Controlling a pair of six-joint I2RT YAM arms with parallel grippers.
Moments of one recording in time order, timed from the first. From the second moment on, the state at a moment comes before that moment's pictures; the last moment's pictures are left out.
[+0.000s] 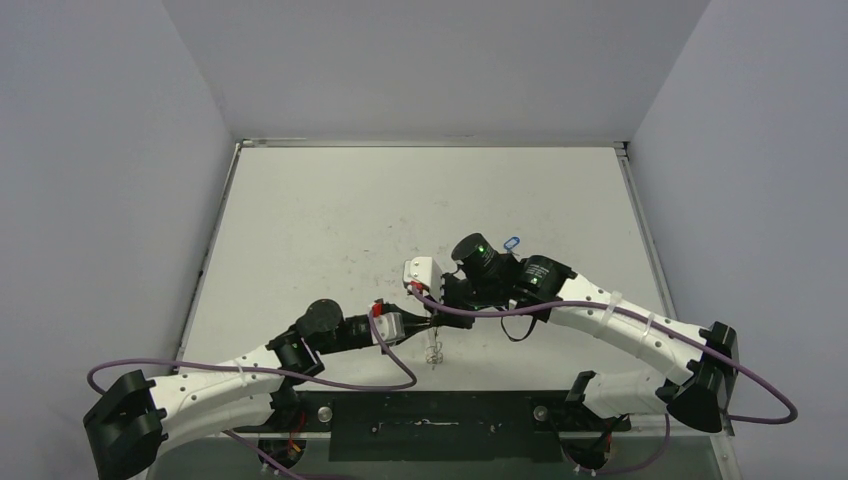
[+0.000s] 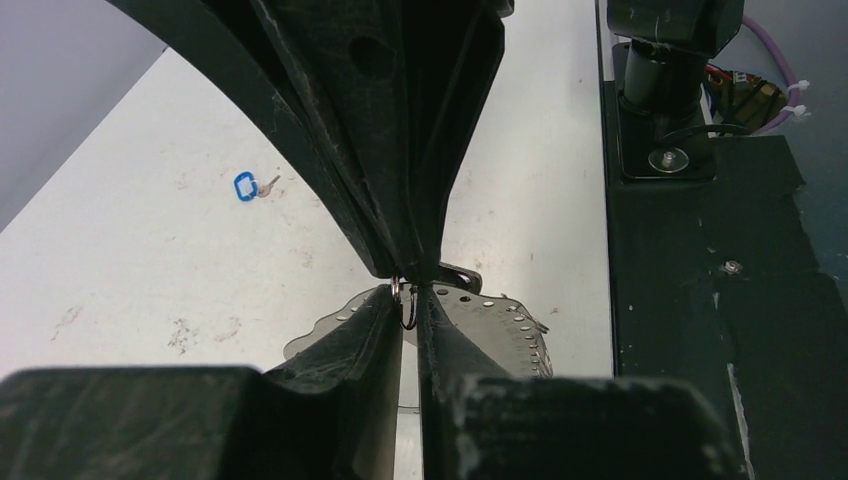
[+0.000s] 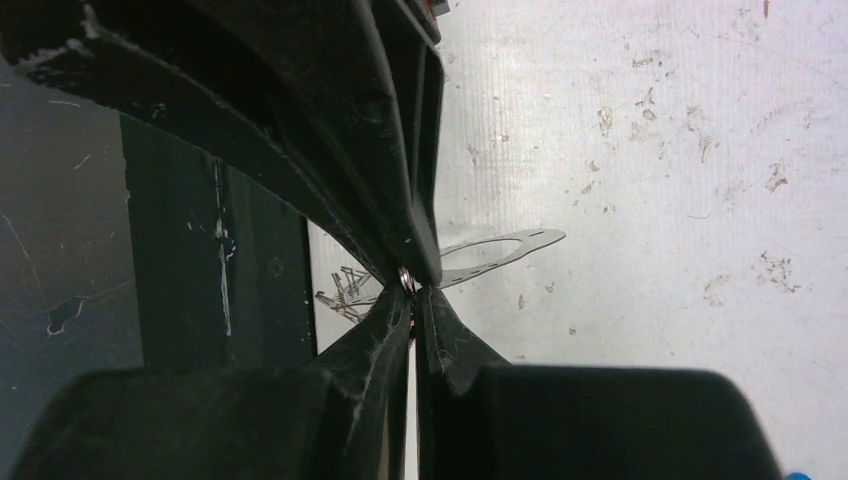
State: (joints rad) left arm -0.99 0.85 0.28 0.53 0.38 0.21; right arm 0.99 1.26 1.12 -0.70 -0.40 -0.35
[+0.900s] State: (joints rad) left arm -0.99 0.83 0.15 0.82 0.33 0.16; right arm 0.93 0.91 0.78 -0.32 -0.54 -0.45
